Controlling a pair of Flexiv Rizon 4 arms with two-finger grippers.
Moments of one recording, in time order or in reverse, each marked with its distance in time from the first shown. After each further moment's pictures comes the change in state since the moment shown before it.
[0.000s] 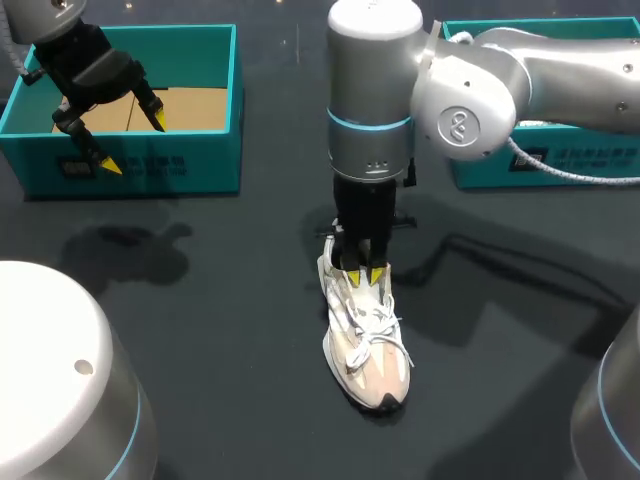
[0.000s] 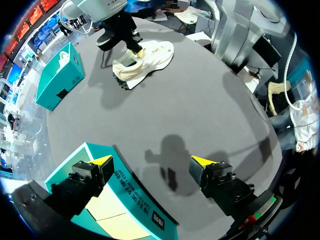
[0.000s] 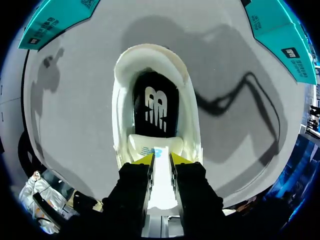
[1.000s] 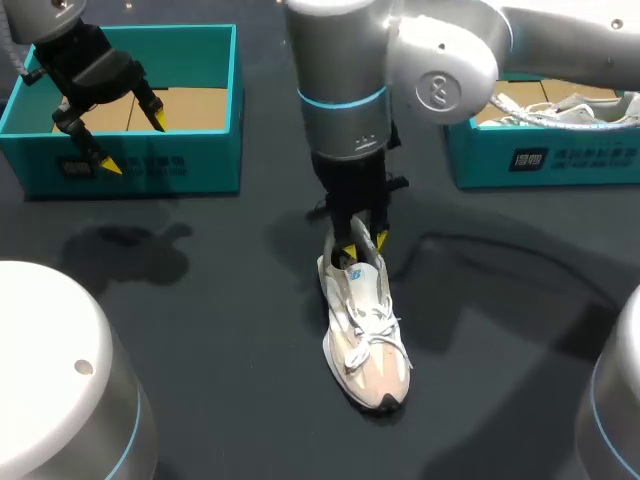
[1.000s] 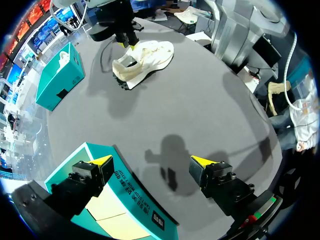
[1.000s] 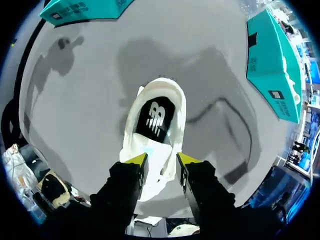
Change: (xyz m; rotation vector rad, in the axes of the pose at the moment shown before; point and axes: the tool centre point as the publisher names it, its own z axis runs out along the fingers) left arm 0.000 0.000 0.000 0.000 0.000 0.000; right arm -0.004 0.010 -0.056 -0.095 -0.168 -0.268
